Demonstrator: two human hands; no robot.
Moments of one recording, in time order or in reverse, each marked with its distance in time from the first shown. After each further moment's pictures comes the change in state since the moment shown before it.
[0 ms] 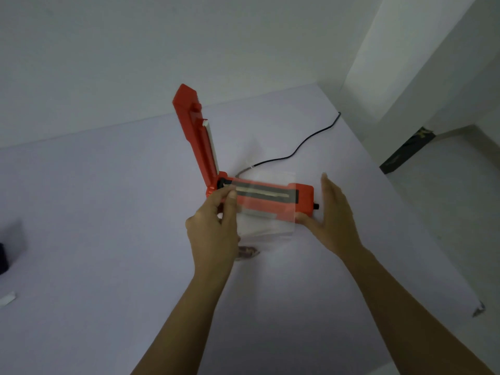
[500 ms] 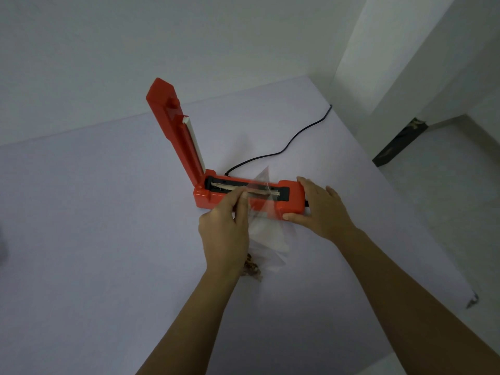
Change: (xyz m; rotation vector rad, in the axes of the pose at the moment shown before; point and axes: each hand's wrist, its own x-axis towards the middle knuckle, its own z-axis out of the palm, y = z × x) left_hand -0.004 -0.008 0.038 0.108 -0.022 0.154; right_hand 0.023 0.012 0.000 -0.227 -0.279 -0.071
